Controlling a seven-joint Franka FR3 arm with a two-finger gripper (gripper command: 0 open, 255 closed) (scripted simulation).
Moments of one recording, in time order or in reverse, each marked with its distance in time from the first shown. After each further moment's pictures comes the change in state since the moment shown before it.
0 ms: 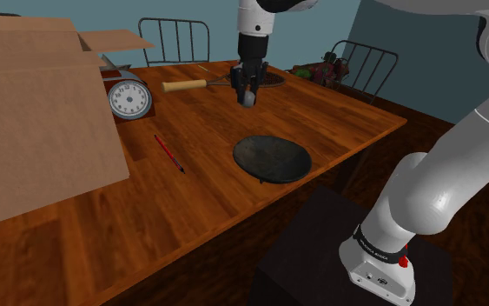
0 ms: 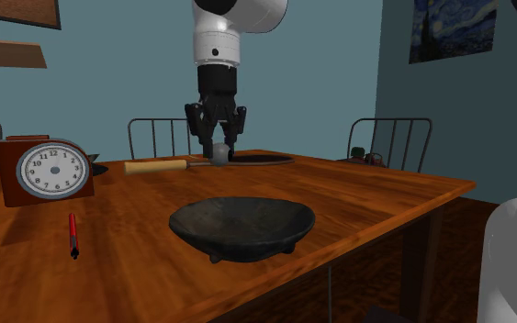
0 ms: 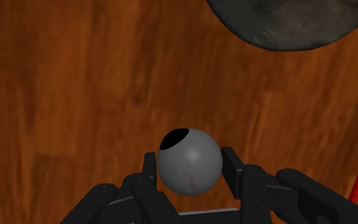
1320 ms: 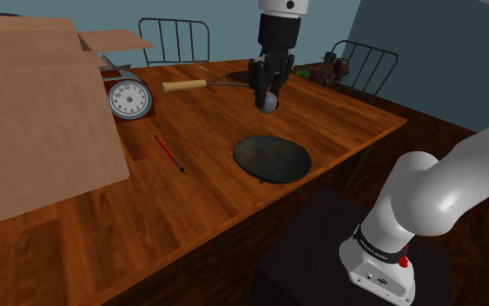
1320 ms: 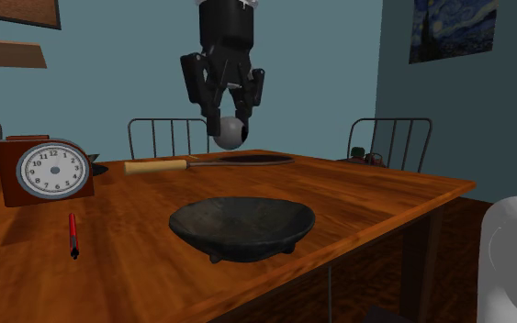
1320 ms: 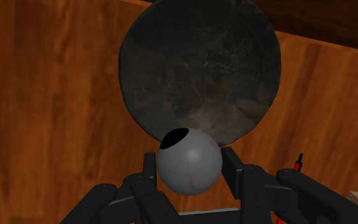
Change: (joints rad) arm 0.078 -0.257 0.110 -0.090 0.077 -0.157 0.173
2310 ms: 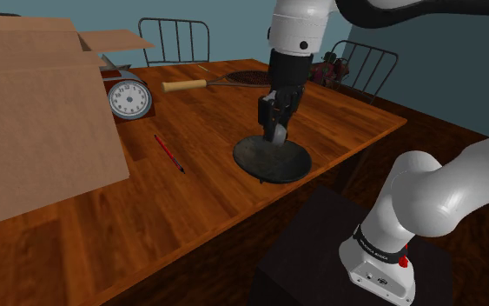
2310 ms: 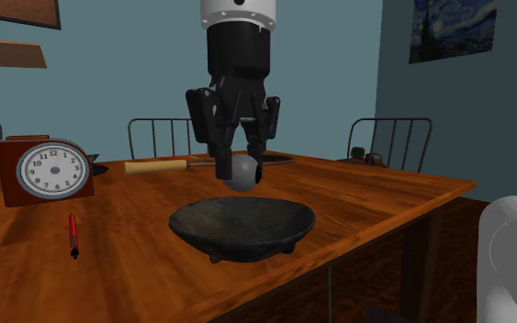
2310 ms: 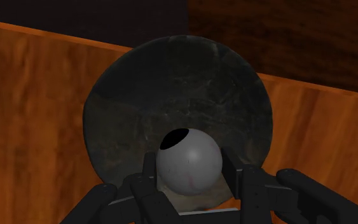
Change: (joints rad) arm 0.045 -0.143 0.063 -0.220 0.062 0.085 0.070
